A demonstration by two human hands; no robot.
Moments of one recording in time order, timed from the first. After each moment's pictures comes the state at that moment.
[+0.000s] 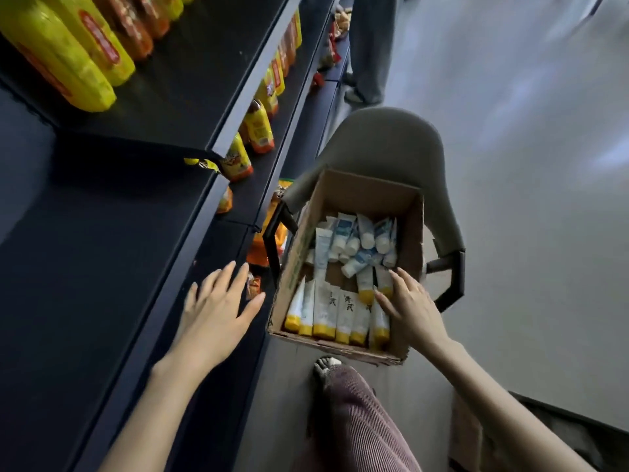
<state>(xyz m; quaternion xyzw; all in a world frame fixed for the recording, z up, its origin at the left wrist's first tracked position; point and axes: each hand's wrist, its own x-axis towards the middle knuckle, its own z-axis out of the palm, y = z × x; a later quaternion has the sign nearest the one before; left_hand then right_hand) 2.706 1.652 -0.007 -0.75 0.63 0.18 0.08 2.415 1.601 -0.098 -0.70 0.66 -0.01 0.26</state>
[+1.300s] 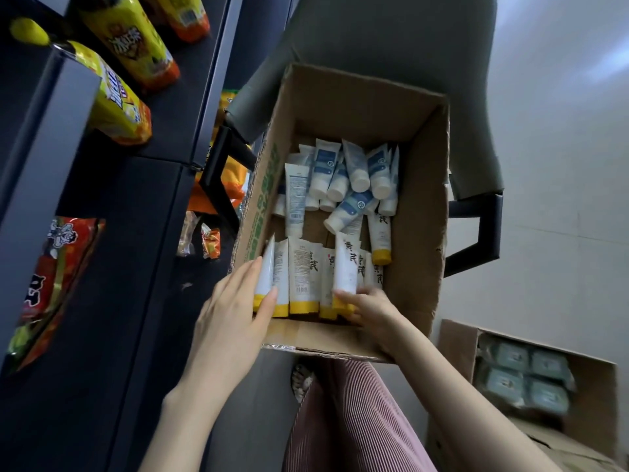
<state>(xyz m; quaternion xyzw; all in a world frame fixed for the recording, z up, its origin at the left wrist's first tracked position) 2.656 1.618 -0.155 -0.73 0.58 0.36 -0.06 2.457 1.590 -0.266 -0.10 0.69 -0.17 0.69</state>
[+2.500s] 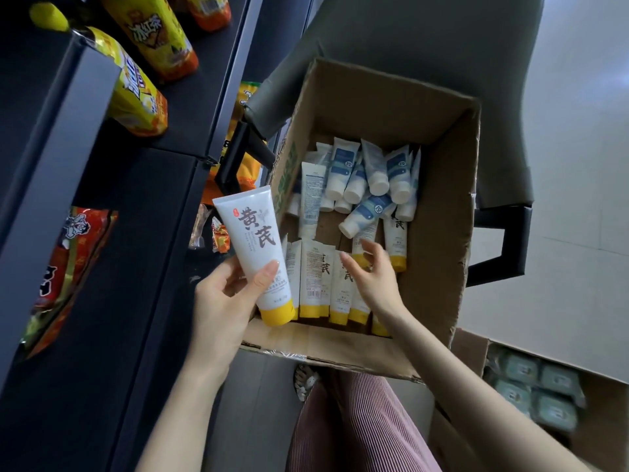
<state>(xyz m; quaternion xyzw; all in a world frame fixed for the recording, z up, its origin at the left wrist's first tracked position) 2.665 1.598 -0.157 -0.69 0.27 0.52 -0.43 2.473 1.555 -0.269 -0.44 0.71 -0.20 0.52</state>
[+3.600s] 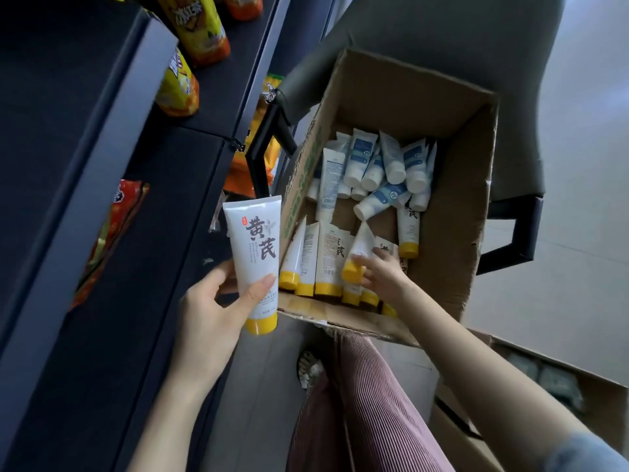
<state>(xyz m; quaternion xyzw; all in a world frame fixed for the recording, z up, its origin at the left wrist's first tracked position) 2.701 1.659 -0.143 -0.72 0.35 0.46 -0.38 2.481 1.562 -0.300 -0.12 0.70 -0.20 0.68</state>
